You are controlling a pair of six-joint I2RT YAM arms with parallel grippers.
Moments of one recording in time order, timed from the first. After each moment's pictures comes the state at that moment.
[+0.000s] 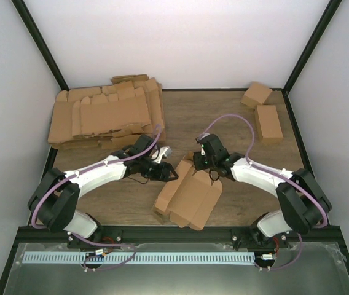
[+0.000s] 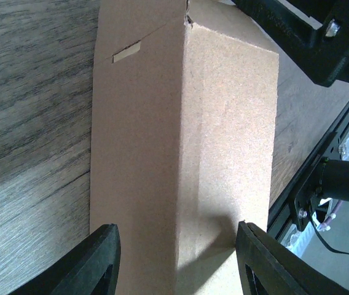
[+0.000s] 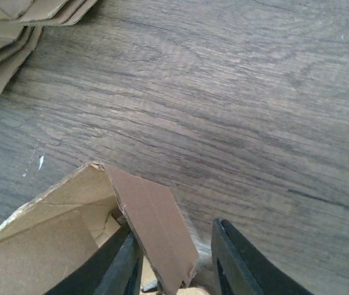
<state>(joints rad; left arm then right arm) -0.67 1.49 0.85 -0.35 0.57 -0.49 0.64 1.43 0.76 -0.16 0.06 0.35</state>
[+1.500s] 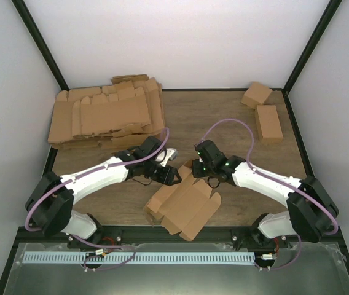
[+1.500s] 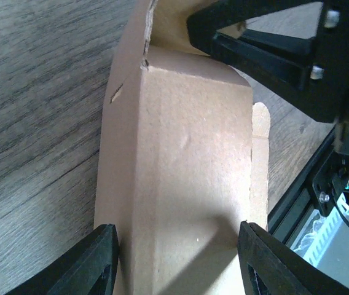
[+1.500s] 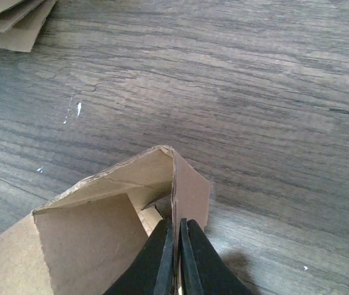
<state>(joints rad) -0.78 1.45 0.92 -0.46 0.46 -0.41 0.75 1.36 0.78 -0.35 0.05 0.51</state>
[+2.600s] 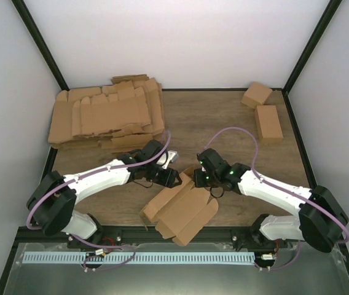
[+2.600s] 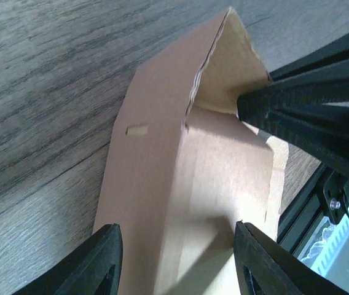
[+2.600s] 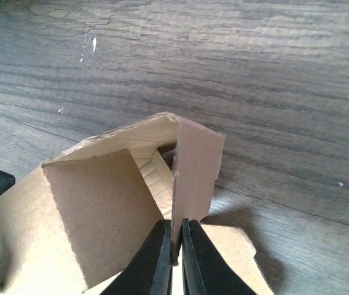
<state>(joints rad) -0.81 1.46 0.88 -0.41 0.41 -0.45 0.81 1.24 0.71 -0.43 -0.02 0.63</state>
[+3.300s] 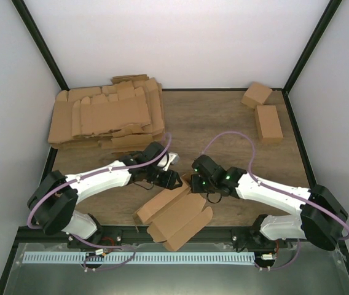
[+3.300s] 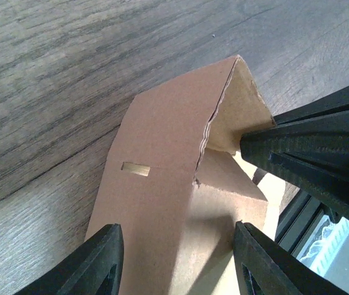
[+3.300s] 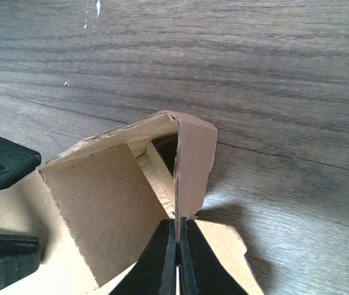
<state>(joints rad) -0.82 1.47 0.86 -0.38 0.41 -0.48 0.91 1.24 0.71 -0.47 0.01 0.78</state>
